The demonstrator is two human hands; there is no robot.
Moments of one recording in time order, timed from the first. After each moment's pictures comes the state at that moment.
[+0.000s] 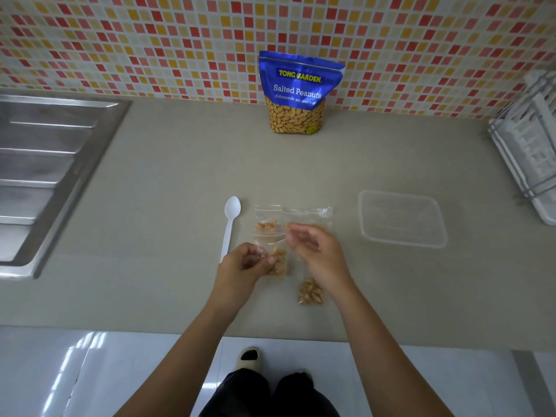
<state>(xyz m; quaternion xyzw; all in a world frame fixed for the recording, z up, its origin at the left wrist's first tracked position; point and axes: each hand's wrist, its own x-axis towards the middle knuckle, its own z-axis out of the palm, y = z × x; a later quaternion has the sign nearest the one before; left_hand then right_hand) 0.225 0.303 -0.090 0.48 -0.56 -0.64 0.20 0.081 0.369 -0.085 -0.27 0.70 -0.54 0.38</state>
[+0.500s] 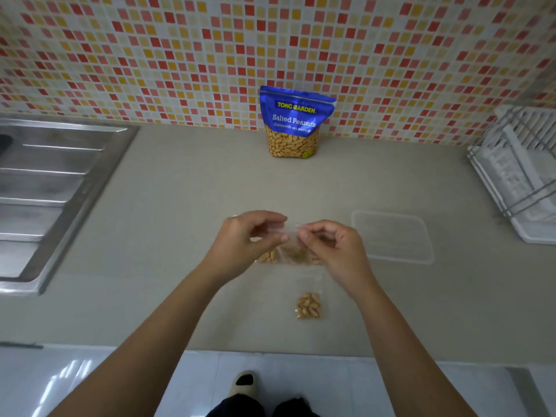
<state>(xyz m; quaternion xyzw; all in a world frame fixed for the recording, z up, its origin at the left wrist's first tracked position) 0.207 0.262 -0.011 0.29 -0.77 -0.51 0.23 0.067 0.376 -0.022 -0.34 0.65 -0.60 0.33</state>
